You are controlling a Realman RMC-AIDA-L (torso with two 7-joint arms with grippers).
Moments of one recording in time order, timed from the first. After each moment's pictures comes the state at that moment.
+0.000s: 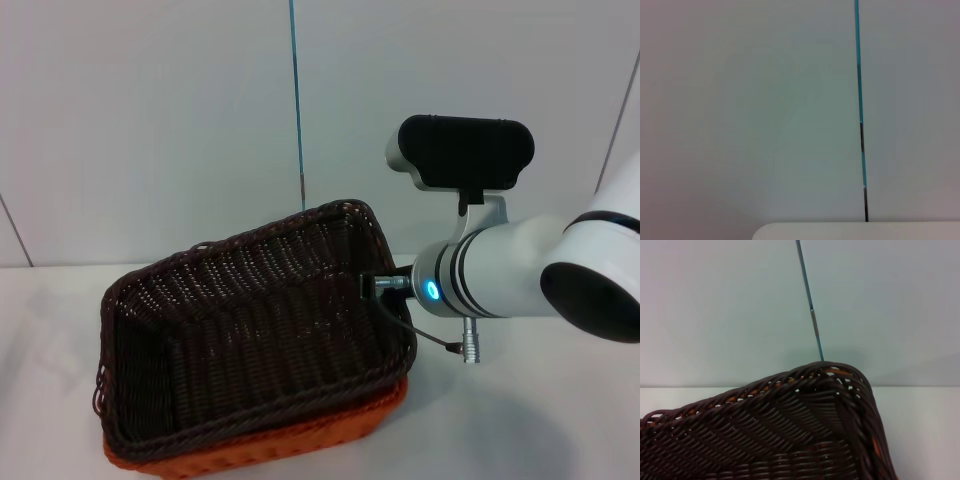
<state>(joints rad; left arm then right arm) -0.42 -1.88 -1.91 -0.76 2.07 -0.20 0.87 0.84 2.07 1.25 1.29 -2.93 0.98 -2.36</state>
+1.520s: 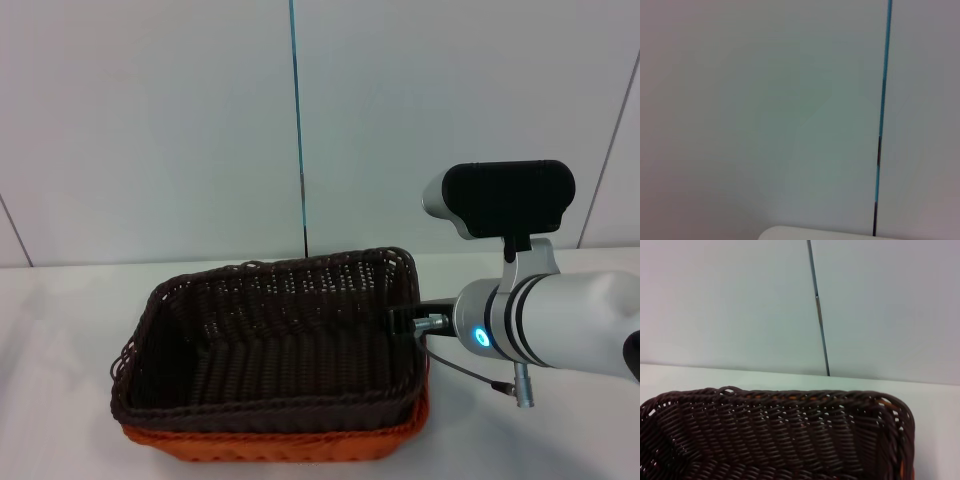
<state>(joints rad) -0.42 -1.93 -2.04 -0.78 2.07 -0.21 0.87 0.62 2.06 1.23 1.42 -2.93 0.89 -2.56</state>
